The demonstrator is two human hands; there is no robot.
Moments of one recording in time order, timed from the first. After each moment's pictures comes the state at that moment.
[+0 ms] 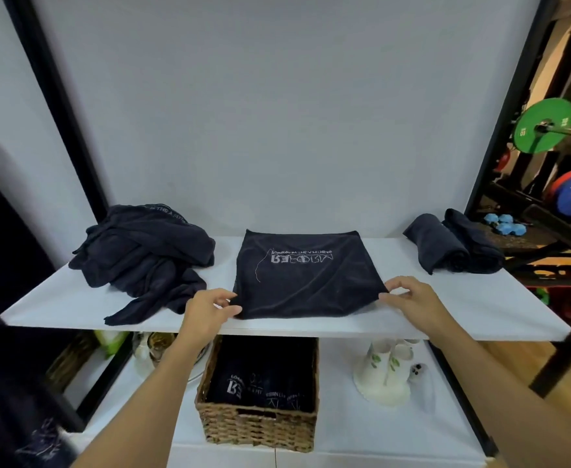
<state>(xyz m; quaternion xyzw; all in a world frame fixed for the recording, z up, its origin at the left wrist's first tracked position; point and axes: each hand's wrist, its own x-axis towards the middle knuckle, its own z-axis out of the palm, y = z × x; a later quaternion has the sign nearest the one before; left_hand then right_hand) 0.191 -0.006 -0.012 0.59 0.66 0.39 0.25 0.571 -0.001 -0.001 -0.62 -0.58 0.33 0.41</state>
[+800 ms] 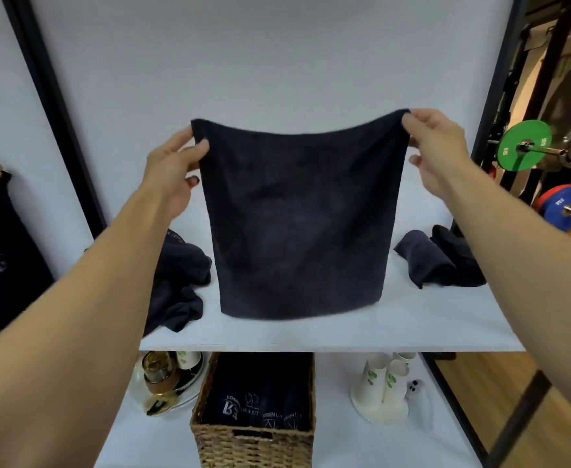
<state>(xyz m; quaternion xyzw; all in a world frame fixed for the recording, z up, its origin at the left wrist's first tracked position) 0.190 0.027 0.230 0.52 0.39 0.65 0.39 0.548 0.030 0.252 -0.44 -0.50 0.30 0.68</state>
